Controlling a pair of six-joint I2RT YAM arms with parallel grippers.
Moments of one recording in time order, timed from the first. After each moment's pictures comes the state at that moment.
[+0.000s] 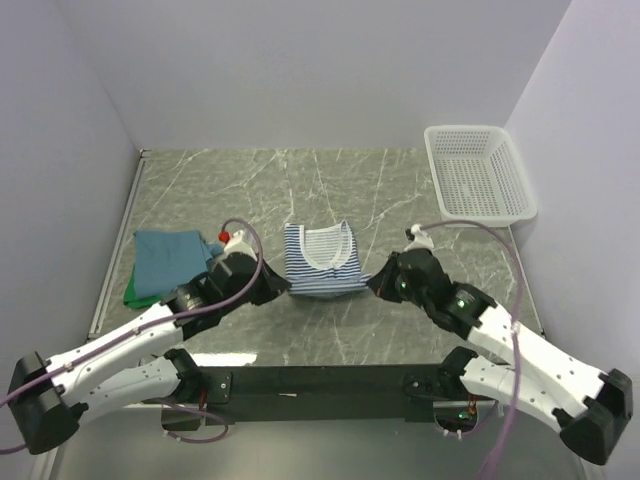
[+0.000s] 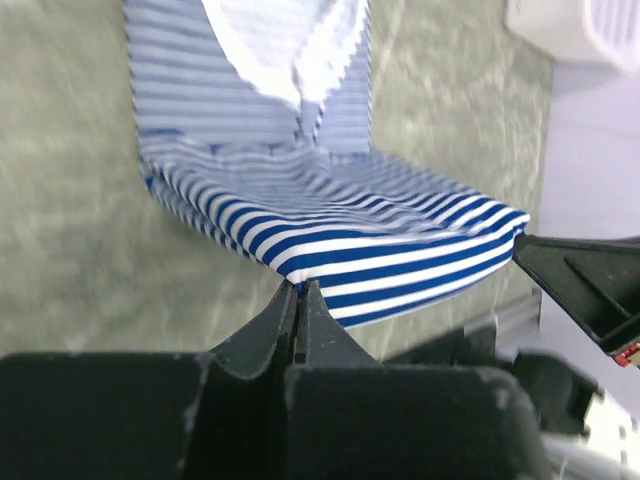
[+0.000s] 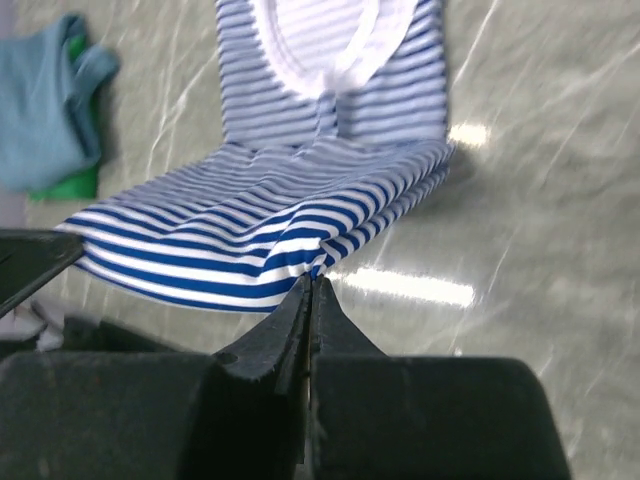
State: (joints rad) left arm -0.88 0.87 0.62 -0.34 -0.20 -1.08; right arm 0.78 0.79 0.64 -0.50 0.20 0.88
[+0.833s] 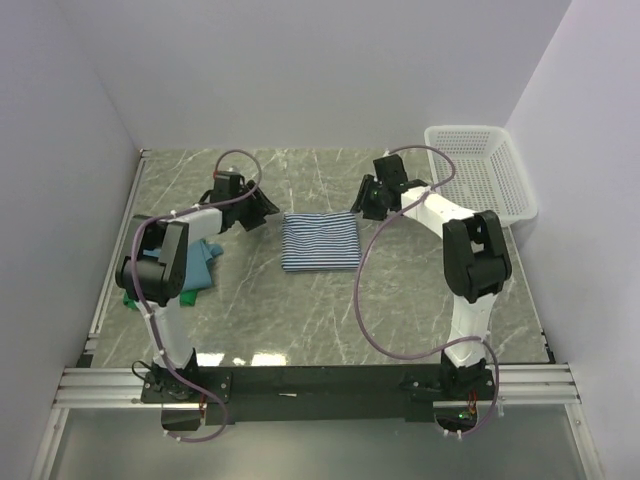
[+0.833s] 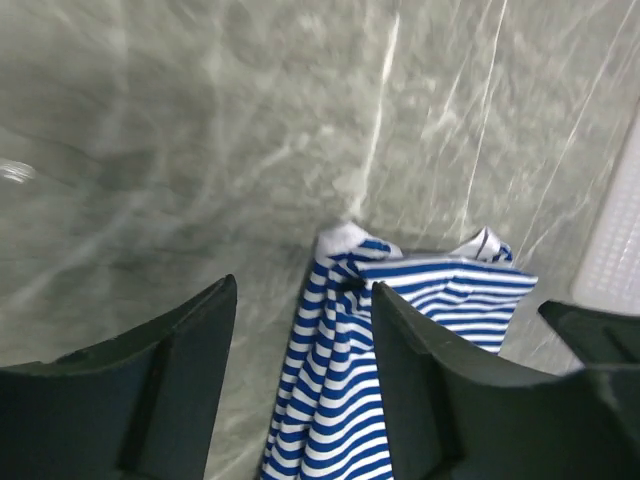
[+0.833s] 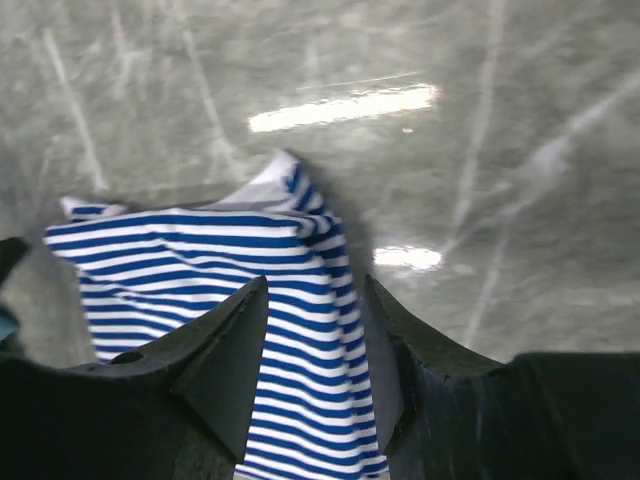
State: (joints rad) left arm -0.22 1.90 1.15 0.05 0.23 -0.83; right arm 0.32 1.95 1.41 -0.33 -0.11 0.62
